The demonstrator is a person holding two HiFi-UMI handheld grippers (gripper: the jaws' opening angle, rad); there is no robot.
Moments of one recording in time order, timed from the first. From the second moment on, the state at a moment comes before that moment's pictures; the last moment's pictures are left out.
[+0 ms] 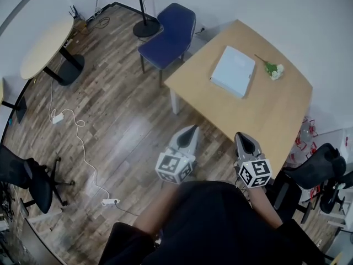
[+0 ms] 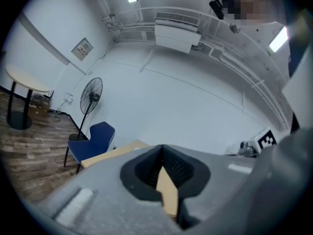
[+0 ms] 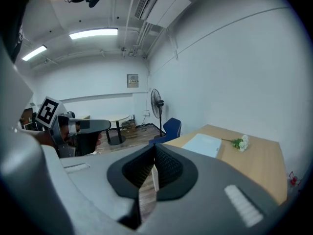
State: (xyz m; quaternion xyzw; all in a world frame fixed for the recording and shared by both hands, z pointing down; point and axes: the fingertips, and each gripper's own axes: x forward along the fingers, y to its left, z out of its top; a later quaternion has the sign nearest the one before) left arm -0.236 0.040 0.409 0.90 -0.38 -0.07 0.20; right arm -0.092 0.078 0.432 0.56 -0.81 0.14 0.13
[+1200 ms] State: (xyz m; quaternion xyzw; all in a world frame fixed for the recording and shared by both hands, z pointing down) left arm -0.144 -0.182 0.465 0.91 -0.35 0.03 0.21; right arm 0.052 -0.146 0.502 0.64 -0.73 0.21 0.09
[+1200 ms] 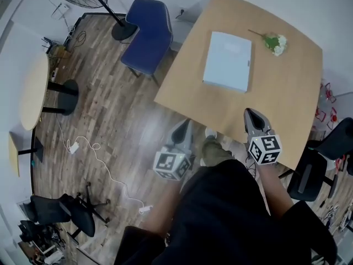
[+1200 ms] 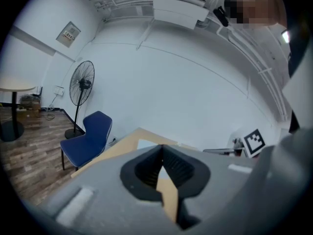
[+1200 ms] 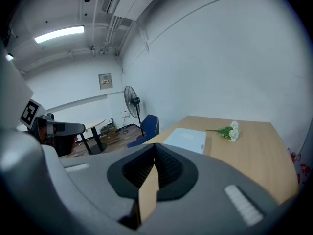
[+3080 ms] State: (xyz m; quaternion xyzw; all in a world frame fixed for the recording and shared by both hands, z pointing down) left arm 0.066 -0.454 0.763 0.83 -0.20 0.20 0.48; right arm 0.232 -0.343 0.772 0.60 -0.60 0.53 0.02
